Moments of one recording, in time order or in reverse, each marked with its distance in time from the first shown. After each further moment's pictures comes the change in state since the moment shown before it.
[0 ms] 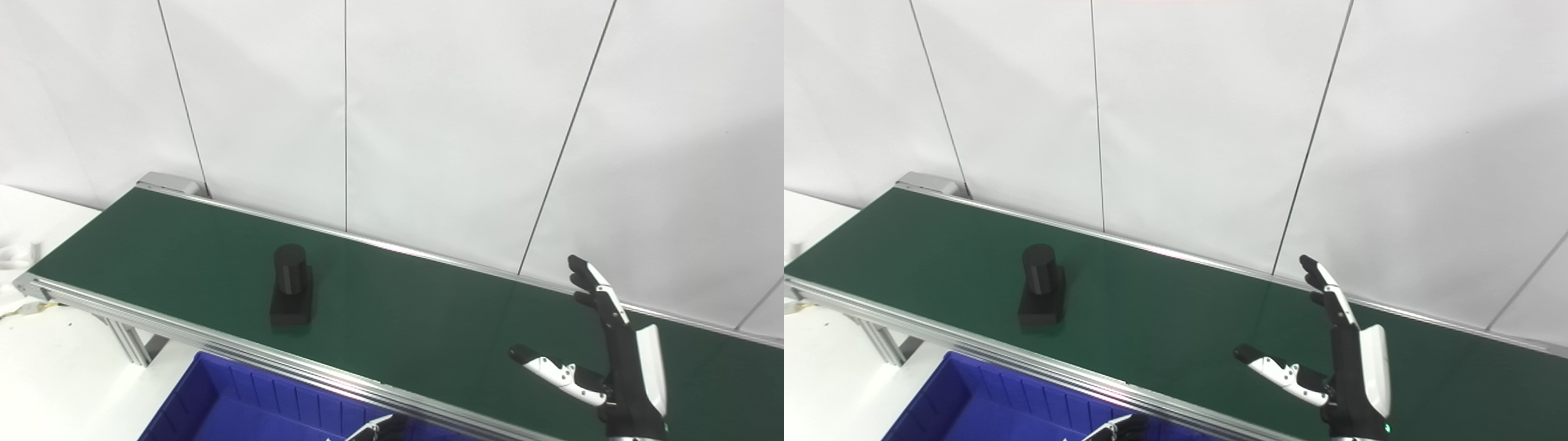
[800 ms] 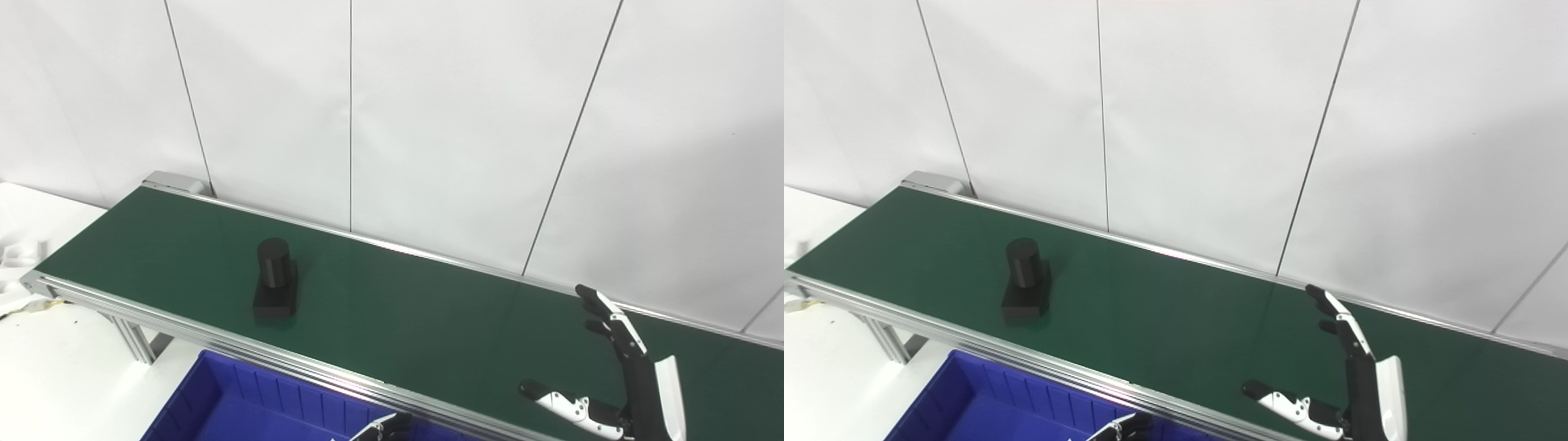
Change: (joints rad) left arm -0.001 -0.037 0.019 0.014 -0.029 0.000 -0.025; right arm 0.090 -0.023 -0.013 -0.055 0.038 -0.044 0.002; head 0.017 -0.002
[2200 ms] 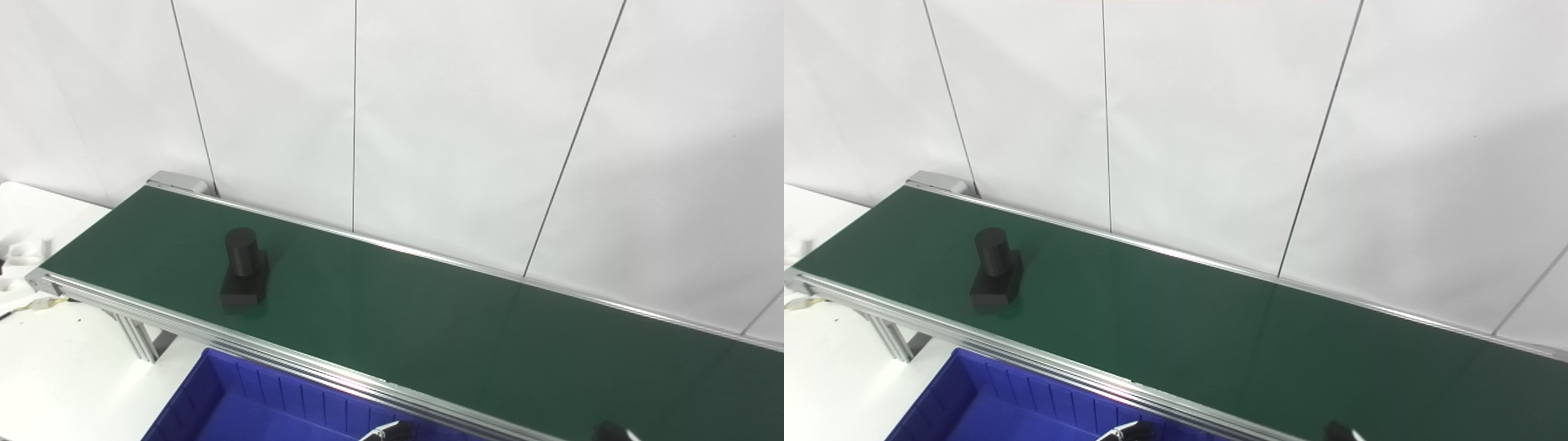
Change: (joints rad) left arm 0.020 -0.010 -0.001 -0.002 0.004 0.000 -0.012; right arm 0.363 -0.021 0.009 0.030 0.218 -0.228 -0.090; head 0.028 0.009
